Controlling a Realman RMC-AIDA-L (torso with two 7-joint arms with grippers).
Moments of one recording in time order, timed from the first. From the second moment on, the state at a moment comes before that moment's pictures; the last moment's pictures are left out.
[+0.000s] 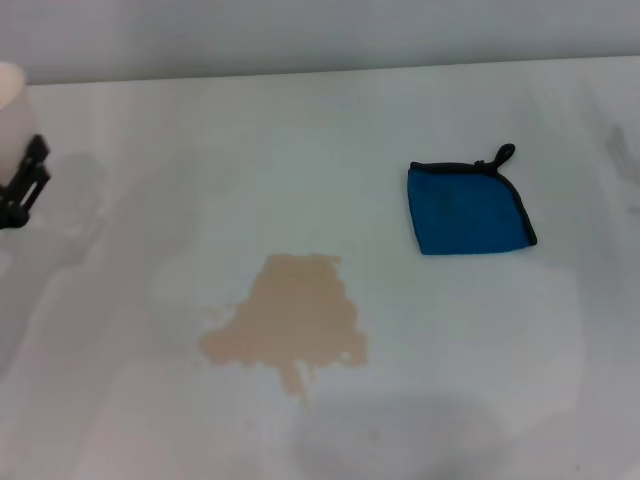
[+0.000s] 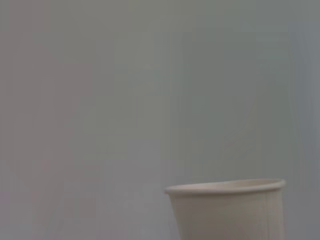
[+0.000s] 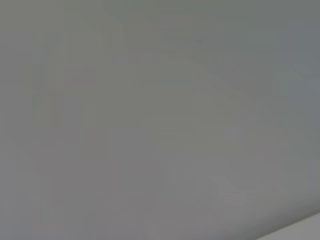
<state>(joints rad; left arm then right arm) -0.48 -2.08 2.84 -0.08 -1.12 1.33 -0.41 0.41 2.02 -1.45 -0.14 0.22 -0.87 0.54</state>
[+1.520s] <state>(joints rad) -0.52 -2.09 2.83 0.11 -1.24 0.84 -0.19 0.38 2.03 -1.56 -0.14 0.22 -0.93 0.58</state>
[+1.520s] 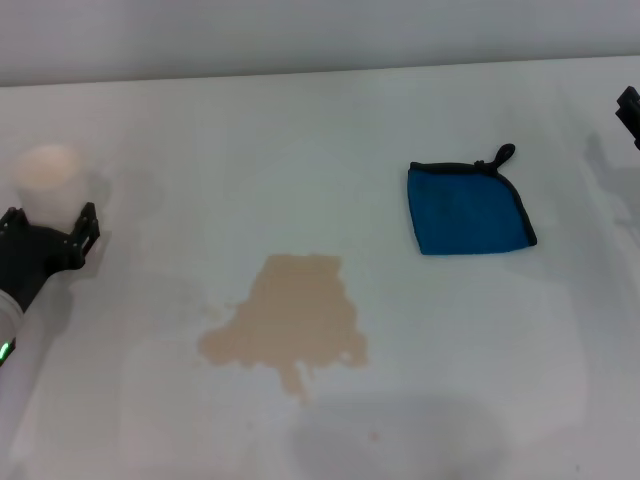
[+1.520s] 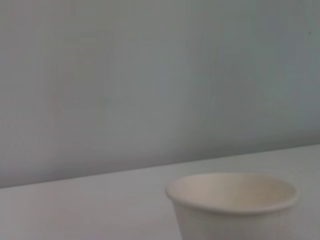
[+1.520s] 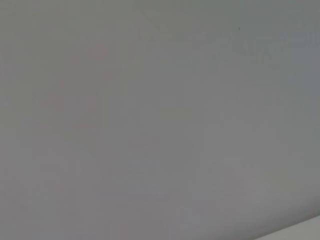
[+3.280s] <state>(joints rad) -0.26 -2.09 2.84 0.30 -1.22 1.16 -0.08 0.38 2.02 -1.56 -0.14 0.22 -0.96 0.58</state>
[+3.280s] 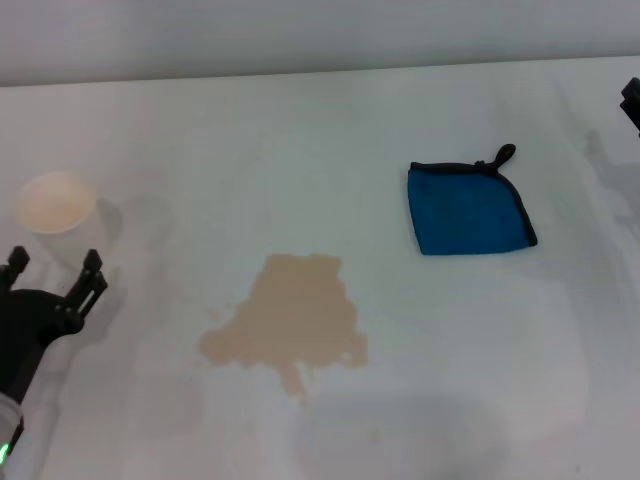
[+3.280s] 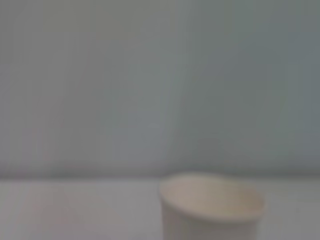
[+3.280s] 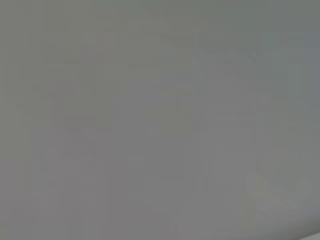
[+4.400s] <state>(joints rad) -0.16 -2.08 2.83 0.27 -1.26 1.44 -0.31 0.65 1.79 -1.79 -0.46 -0.99 -1.02 1.62</state>
